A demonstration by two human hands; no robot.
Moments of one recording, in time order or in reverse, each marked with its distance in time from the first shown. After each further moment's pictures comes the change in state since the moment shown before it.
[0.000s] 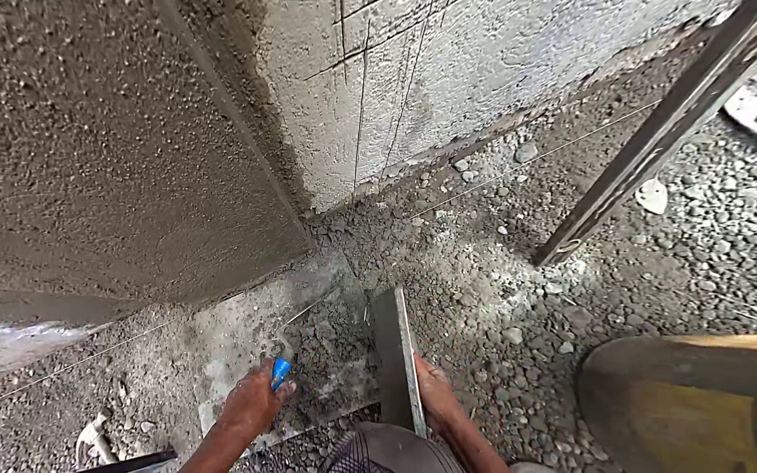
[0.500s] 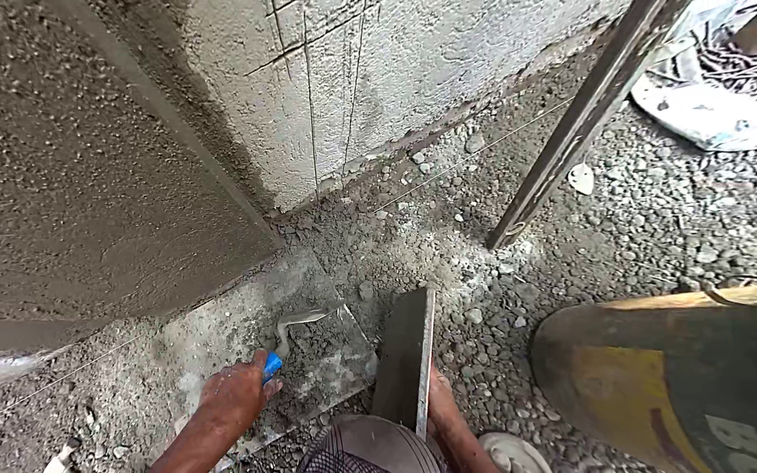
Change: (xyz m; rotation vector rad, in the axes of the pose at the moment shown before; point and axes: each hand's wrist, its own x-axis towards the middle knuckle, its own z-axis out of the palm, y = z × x) left_hand -0.021 0.064 -0.048 0.356 -0.055 0.063; right_hand -0.019 0.006 -0.034 0.165 0.304 -0.069
